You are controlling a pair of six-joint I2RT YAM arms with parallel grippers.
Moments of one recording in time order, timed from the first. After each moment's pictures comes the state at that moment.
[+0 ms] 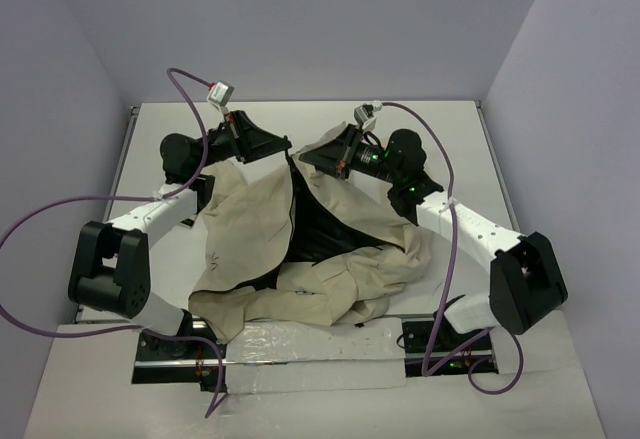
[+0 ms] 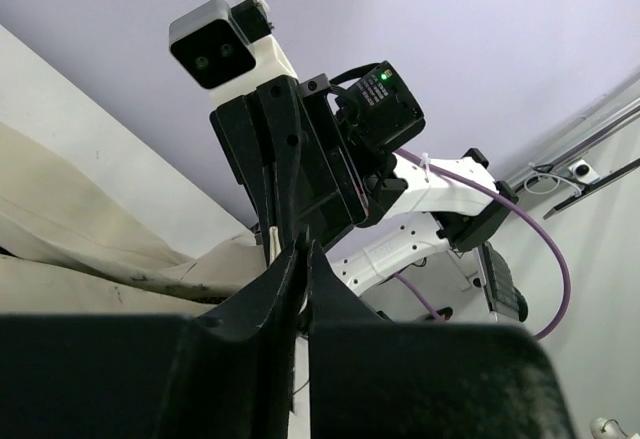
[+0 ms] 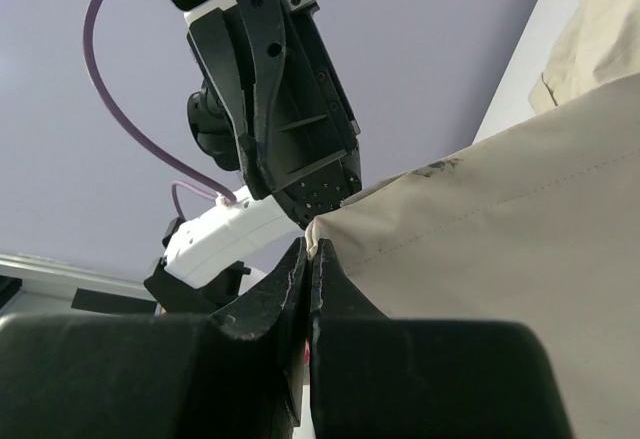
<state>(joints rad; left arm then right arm) -0.29 1.52 0.93 1.18 1.01 -1.38 0.51 1.38 0.93 0.57 -0.67 1.35</state>
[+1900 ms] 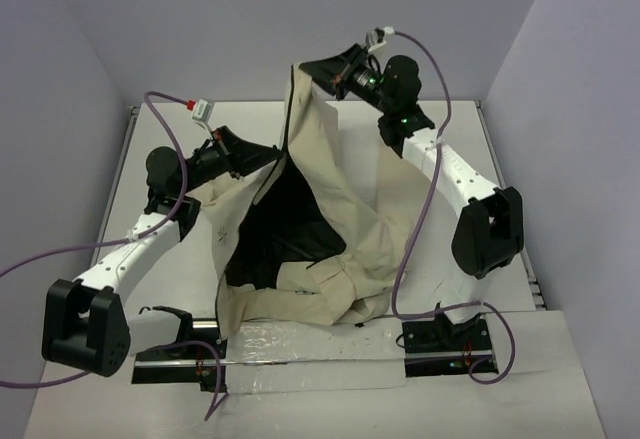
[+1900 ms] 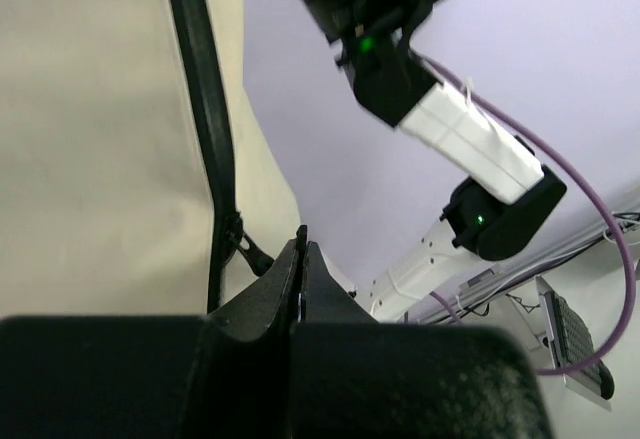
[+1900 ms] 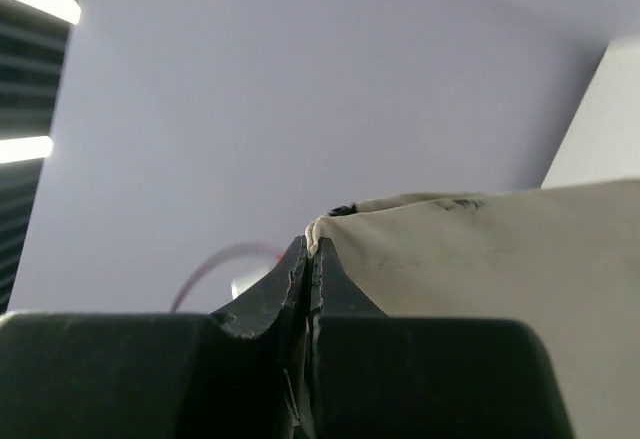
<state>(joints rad) -0.29 1.22 0.78 0.79 0.82 -1.10 0.40 1.74 1.56 0.43 -0.54 1.37</state>
